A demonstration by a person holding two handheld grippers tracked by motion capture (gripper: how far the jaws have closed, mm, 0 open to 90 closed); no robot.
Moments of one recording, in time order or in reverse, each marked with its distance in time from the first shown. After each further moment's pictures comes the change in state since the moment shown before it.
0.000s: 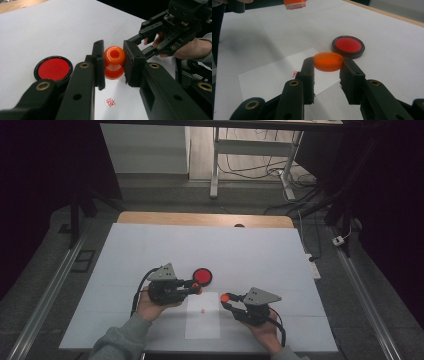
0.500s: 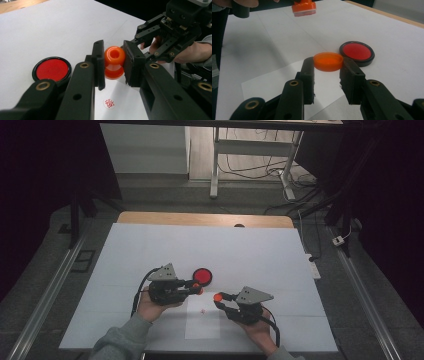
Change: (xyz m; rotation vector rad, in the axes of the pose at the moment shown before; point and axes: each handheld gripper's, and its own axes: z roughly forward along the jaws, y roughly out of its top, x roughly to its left) left arm -0.001 0.000 0.002 -0.001 -0.007 0.000; right arm 0.009 0.007 0.016 -0.003 0.022 -0.008
